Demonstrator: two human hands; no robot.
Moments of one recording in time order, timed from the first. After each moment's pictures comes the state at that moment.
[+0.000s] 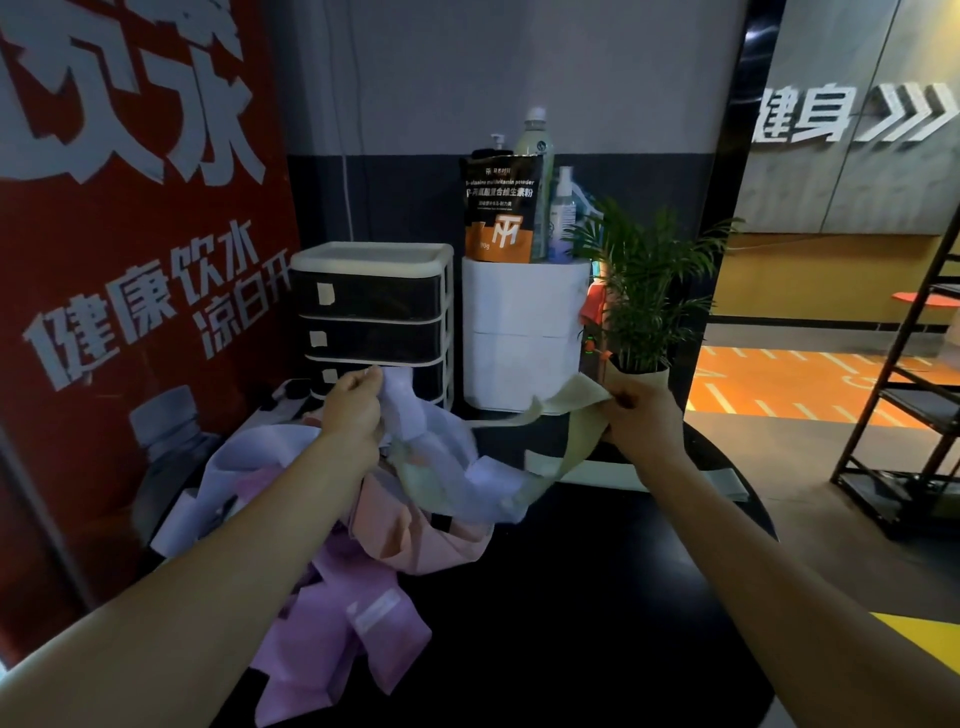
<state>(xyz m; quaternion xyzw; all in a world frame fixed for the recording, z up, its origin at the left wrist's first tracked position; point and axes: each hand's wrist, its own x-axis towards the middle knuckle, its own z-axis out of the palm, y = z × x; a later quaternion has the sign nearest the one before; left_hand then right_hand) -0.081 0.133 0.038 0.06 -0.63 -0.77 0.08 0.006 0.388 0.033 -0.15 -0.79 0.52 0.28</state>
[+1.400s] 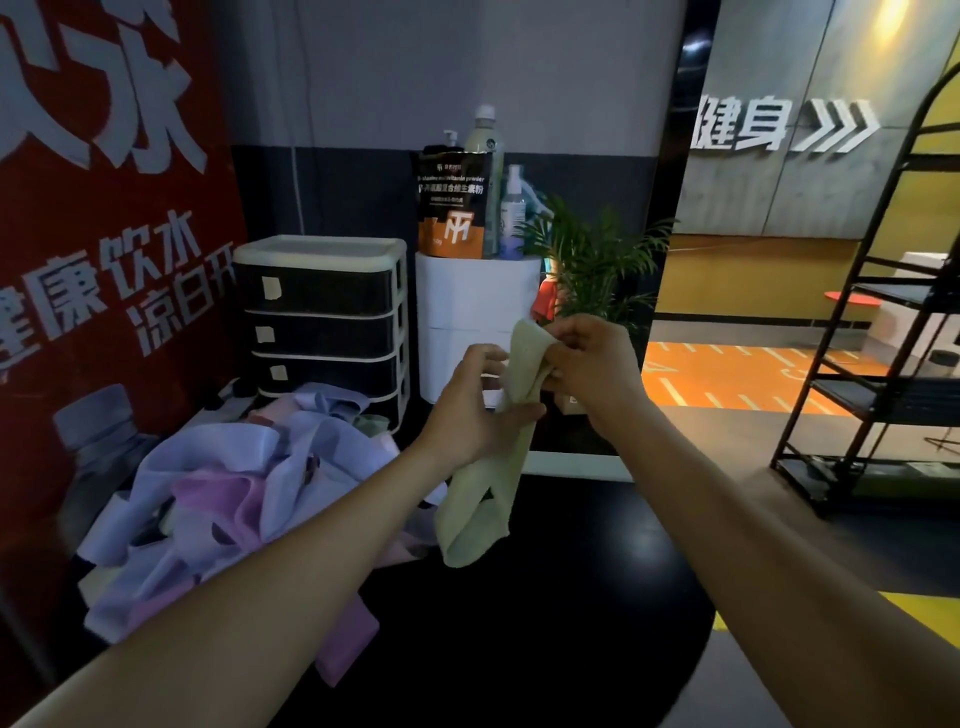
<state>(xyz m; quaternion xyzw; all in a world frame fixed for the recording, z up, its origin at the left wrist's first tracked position) -0.015 0.245 0.041 -0.34 -0.75 -0.57 0.06 0.033 0.377 0.092 -0.06 -0.78 0.56 0.29</state>
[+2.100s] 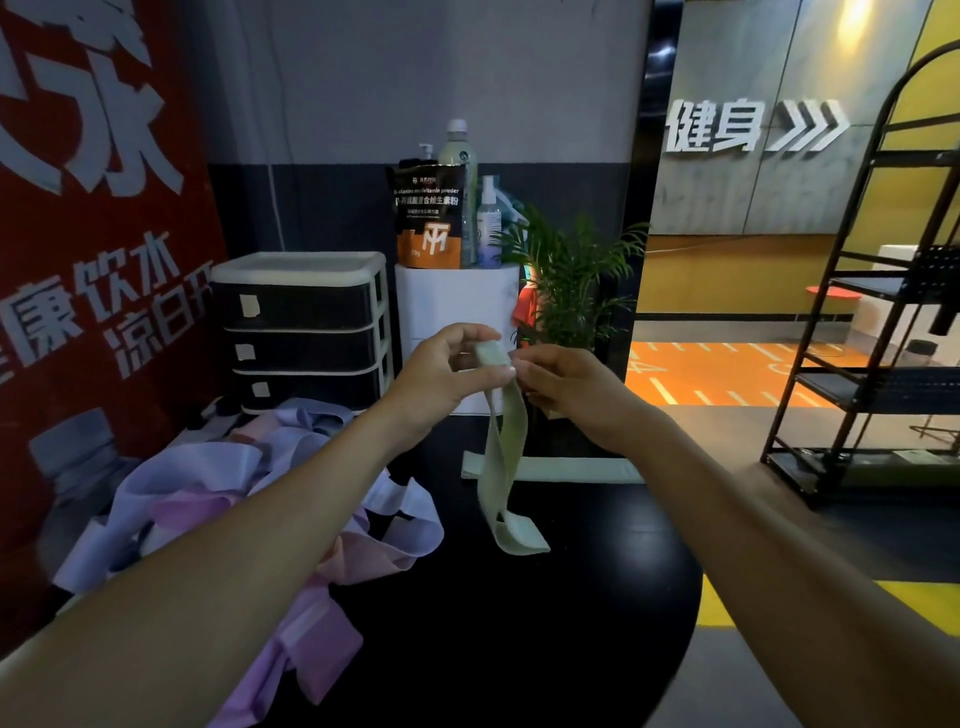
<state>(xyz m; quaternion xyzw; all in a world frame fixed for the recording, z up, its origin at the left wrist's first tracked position) -0.022 0.239 0.082 -0.35 -0.68 -0.65 -0.04 0.045 0.400 0.083 0.09 -0.81 0.56 0.13</state>
